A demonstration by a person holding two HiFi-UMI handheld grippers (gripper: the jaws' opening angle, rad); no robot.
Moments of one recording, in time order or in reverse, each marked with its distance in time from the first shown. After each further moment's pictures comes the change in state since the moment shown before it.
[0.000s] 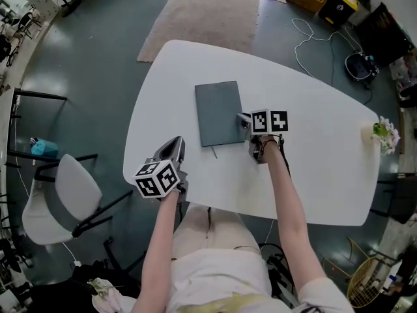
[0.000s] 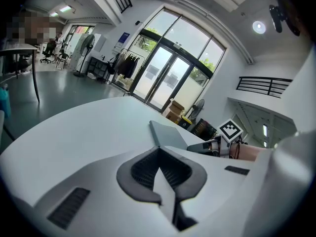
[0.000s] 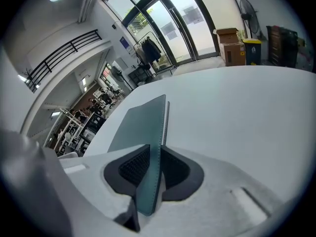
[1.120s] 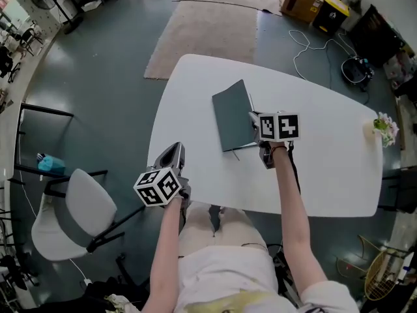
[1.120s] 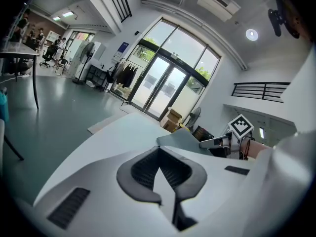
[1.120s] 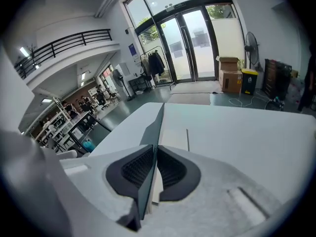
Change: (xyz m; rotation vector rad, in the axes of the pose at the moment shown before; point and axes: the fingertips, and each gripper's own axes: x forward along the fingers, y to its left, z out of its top) left arm -0.065 0.050 0.055 0.017 -0.097 -0.038; right arm -0.042 0.091 0.036 -0.136 -0.143 -0.162
